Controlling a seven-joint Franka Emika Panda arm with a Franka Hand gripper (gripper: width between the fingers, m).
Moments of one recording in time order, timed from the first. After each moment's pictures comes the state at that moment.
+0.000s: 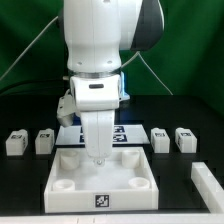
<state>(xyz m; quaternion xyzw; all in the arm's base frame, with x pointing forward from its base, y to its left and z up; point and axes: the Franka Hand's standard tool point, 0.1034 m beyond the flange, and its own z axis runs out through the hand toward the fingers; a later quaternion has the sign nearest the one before) 0.447 -0.016 0.021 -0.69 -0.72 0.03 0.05</state>
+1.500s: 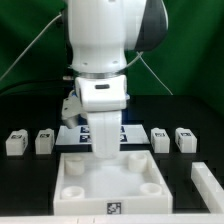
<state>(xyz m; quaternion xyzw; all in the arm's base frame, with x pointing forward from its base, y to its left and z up) 0.457 -0.002 0.021 -0.69 -0.72 0.02 0.05</state>
